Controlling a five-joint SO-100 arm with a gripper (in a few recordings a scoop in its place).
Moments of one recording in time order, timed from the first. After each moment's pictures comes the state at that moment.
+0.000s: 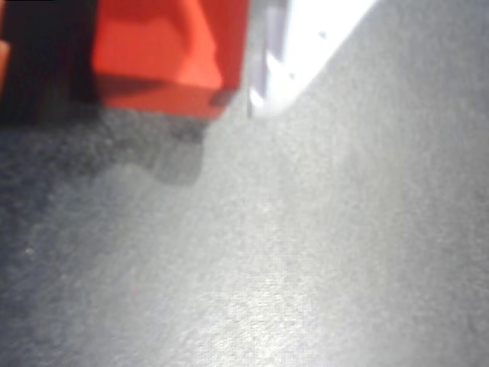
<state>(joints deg) -19.3 118.2 146.9 31.4 106.2</state>
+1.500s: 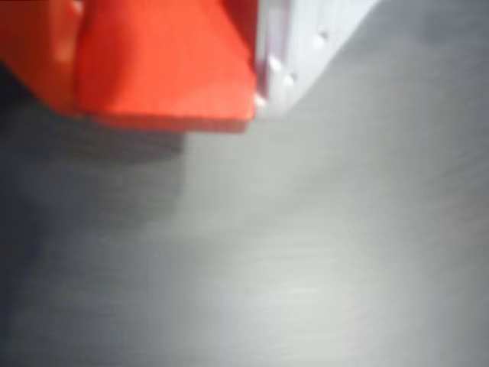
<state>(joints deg) 0.6 135.7 145.5 50.6 106.4</state>
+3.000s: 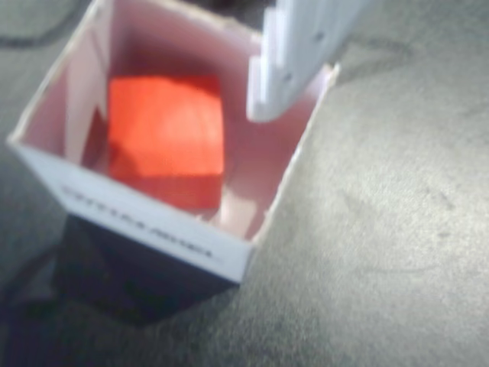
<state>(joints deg) 71.2 143.9 136.5 81.1 88.4</state>
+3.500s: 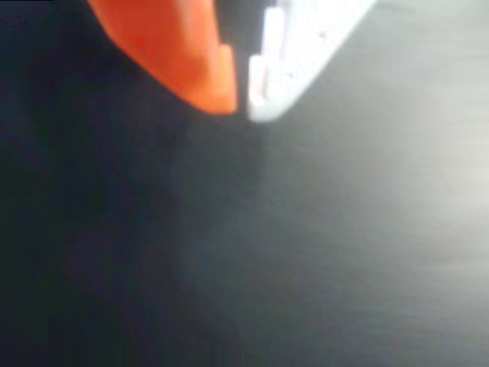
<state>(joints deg) 29.4 160.4 142.6 64.2 77.6</state>
